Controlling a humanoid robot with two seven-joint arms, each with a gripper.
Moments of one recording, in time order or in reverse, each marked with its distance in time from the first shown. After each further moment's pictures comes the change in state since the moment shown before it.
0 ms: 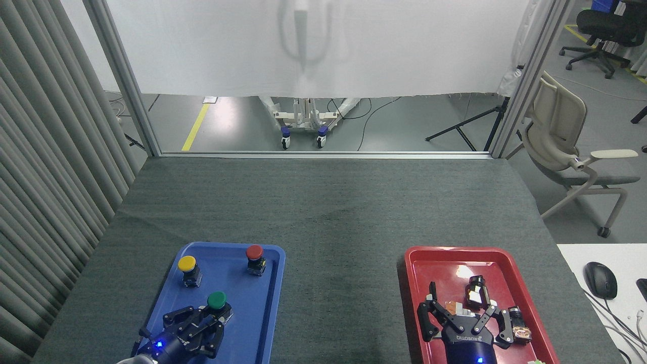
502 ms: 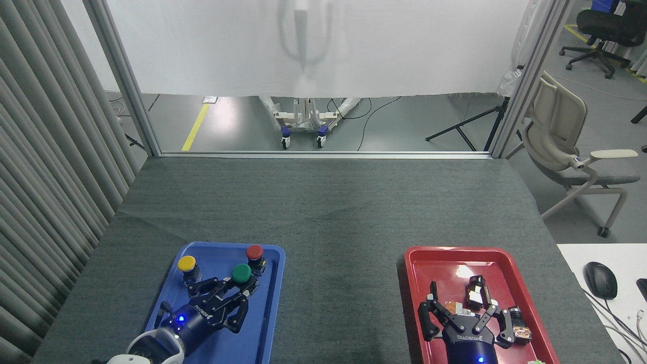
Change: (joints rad) left arm -0.070 -0.055 -0.031 -0.096 0.000 -0.031 -0.002; right arm -0.001 -0.002 -0.003 0.000 0.001 0.000 0.000
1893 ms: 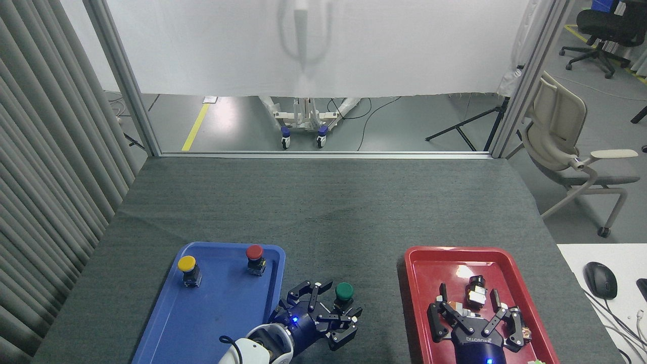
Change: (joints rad) left arm -0.160 -0.313 -0.252 0.272 -0.187 0.127 0.040; right arm 0.005 -0.004 -0.034 0.001 -0.001 0.000 0.000
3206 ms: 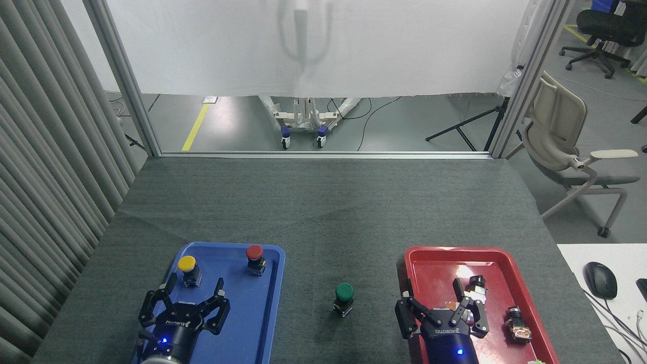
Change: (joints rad) left arm 0.349 0.158 0.428 -0.470 0.028 0.354 0.053; right arm -0.041 0.035 0.078 0.027 0.006 -0.085 0.015
